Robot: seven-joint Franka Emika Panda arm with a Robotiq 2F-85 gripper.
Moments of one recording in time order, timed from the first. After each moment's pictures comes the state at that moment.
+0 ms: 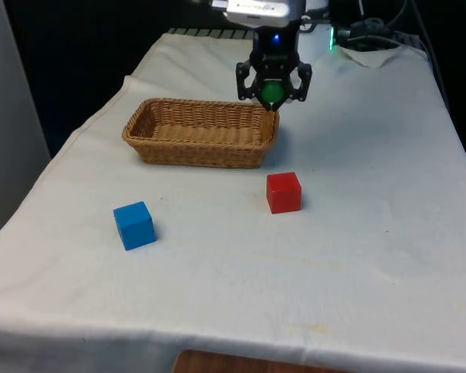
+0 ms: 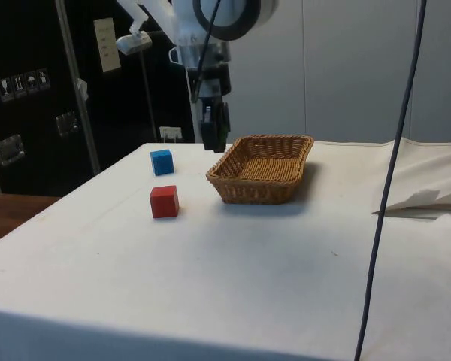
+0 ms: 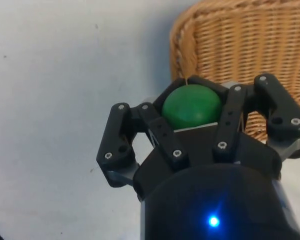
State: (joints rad) arm 0.13 0.20 -0.20 -2.26 -0.01 2.46 -0.18
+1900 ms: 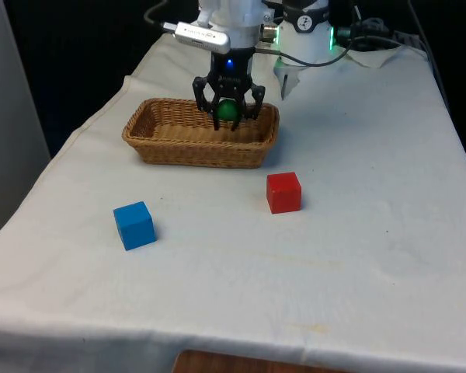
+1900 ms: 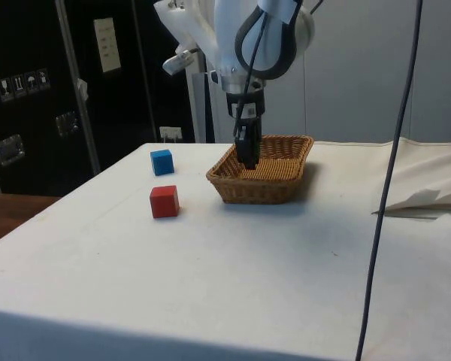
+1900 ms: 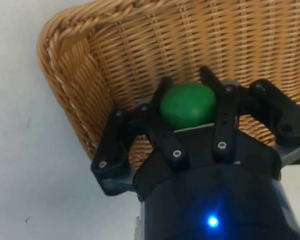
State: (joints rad) arm 0.13 0.28 -0.35 -2.40 -0.08 2.72 -0.19
